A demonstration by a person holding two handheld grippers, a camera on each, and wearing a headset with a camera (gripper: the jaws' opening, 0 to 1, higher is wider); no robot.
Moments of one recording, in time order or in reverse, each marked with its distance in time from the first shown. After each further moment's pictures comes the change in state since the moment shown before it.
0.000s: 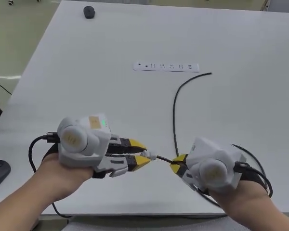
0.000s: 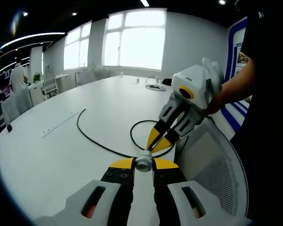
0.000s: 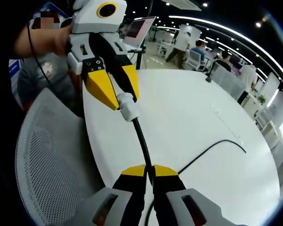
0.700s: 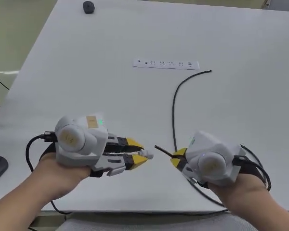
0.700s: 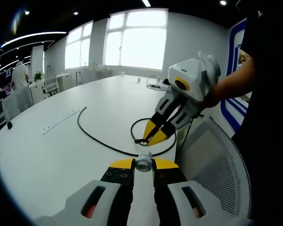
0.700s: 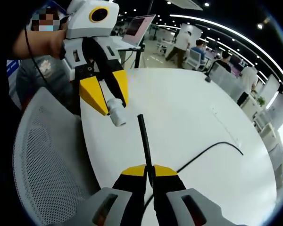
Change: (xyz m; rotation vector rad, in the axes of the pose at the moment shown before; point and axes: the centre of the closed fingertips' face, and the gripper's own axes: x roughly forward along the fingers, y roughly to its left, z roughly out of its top) left arm 0.000 0.003 -0.011 -0.011 -0.007 0.006; right arm 0.002 -0.013 0.012 -0.028 0.012 -0.013
